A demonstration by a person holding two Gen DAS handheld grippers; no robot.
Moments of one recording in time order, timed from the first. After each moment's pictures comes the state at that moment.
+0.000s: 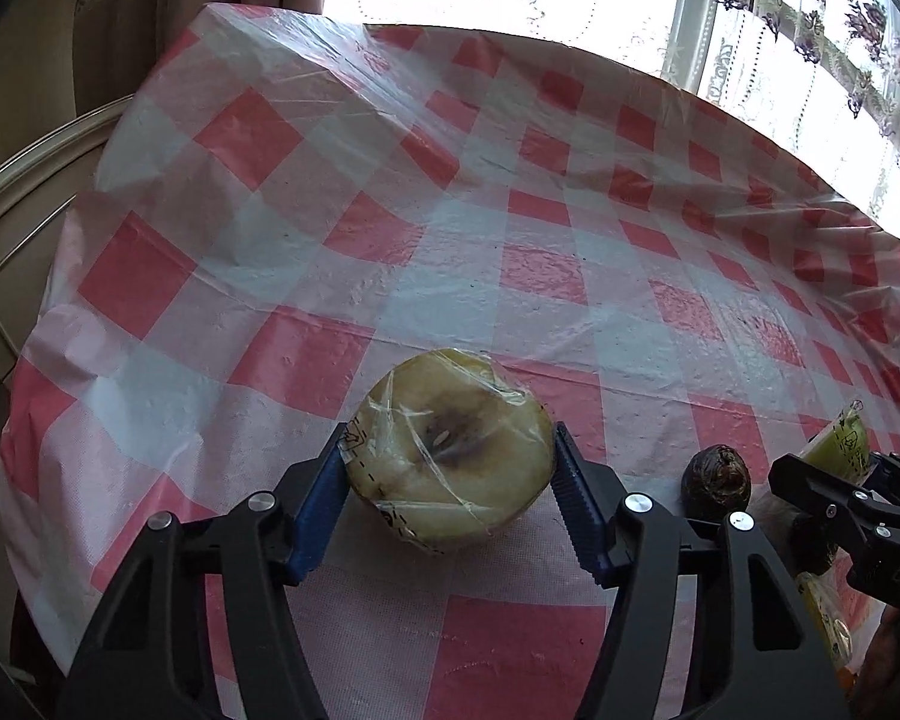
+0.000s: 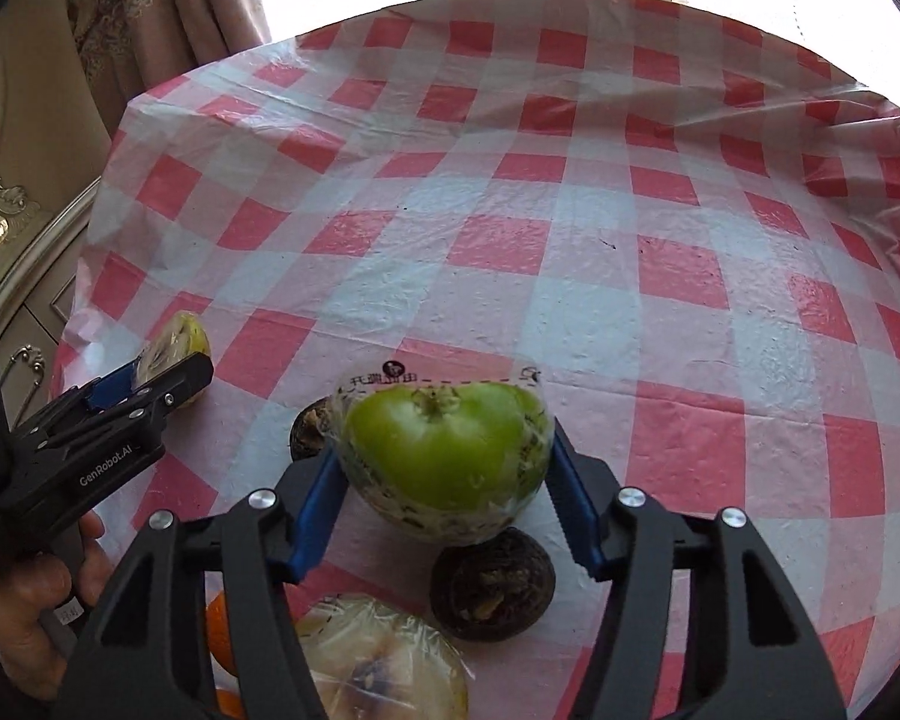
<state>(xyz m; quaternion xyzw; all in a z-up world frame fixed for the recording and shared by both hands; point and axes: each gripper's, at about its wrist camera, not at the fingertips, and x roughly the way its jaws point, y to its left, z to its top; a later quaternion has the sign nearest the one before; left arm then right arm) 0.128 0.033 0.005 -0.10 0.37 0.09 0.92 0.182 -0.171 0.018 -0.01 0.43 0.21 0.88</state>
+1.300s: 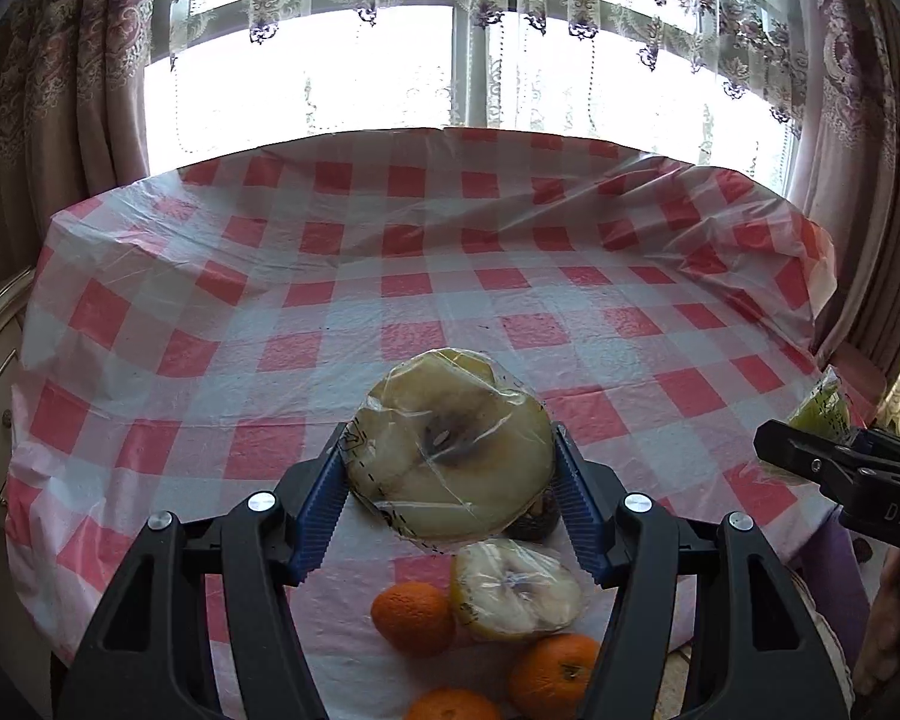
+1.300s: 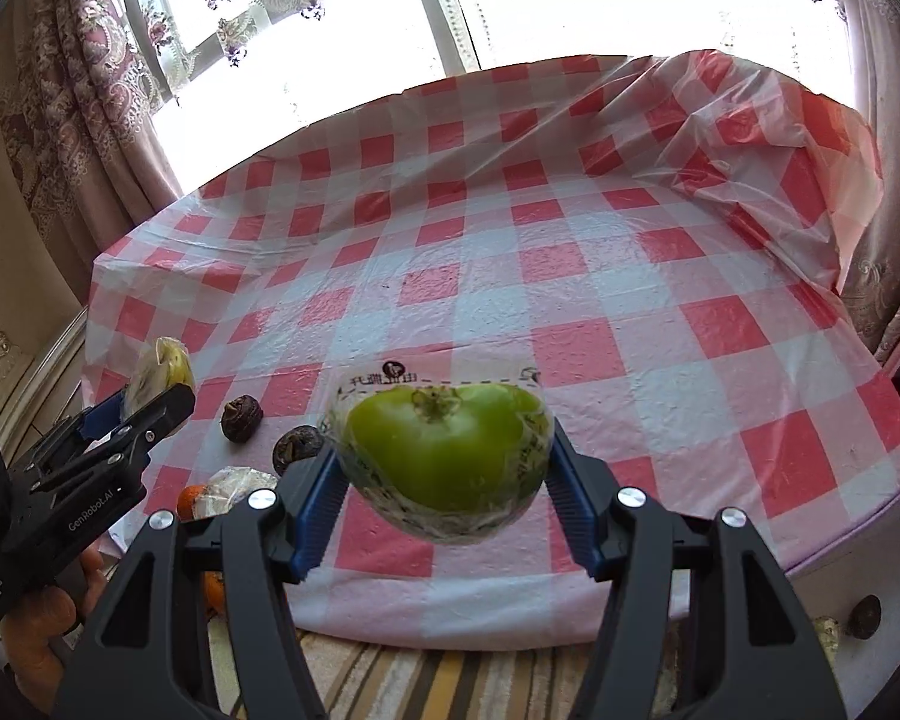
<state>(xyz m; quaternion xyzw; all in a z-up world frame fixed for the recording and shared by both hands) 0.080 -0.127 0.068 0.01 0.30 -0.05 0.95 0.080 -0.339 0.060 0.11 0.36 0.10 0.92</state>
